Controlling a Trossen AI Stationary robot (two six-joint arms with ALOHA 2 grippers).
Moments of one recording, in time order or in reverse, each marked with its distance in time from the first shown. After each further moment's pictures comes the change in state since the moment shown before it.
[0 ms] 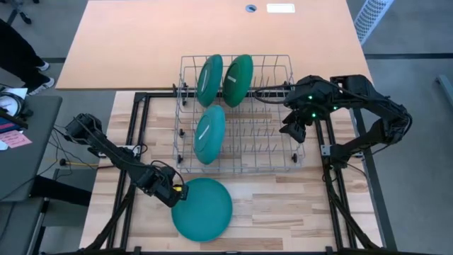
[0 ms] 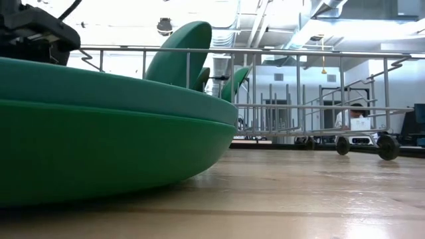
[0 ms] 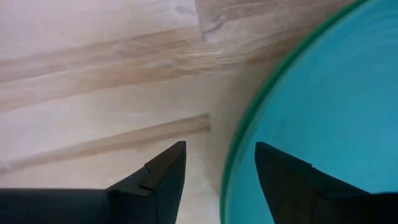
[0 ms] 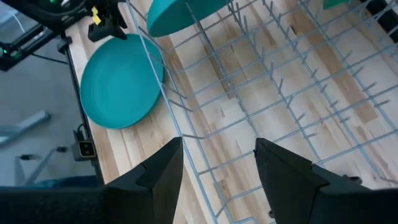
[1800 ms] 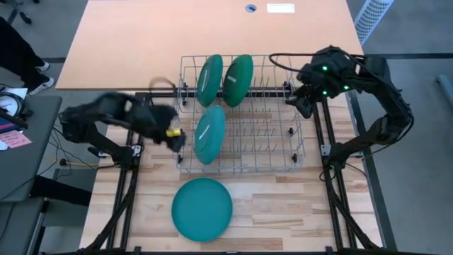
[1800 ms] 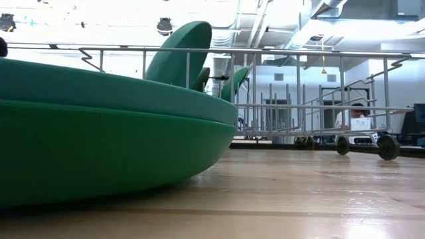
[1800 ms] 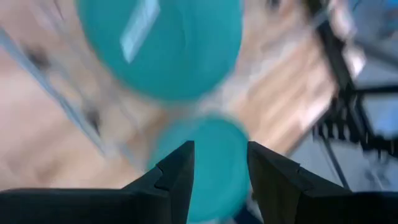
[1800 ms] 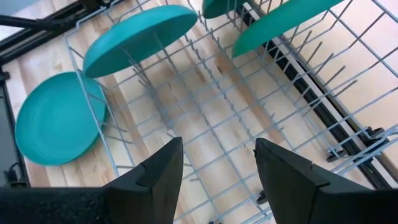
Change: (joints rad) left arm 0.480 -0.001 1.122 -0.785 0.031 0.861; right arm -0.249 0.040 0.210 -0.108 0.077 -0.229
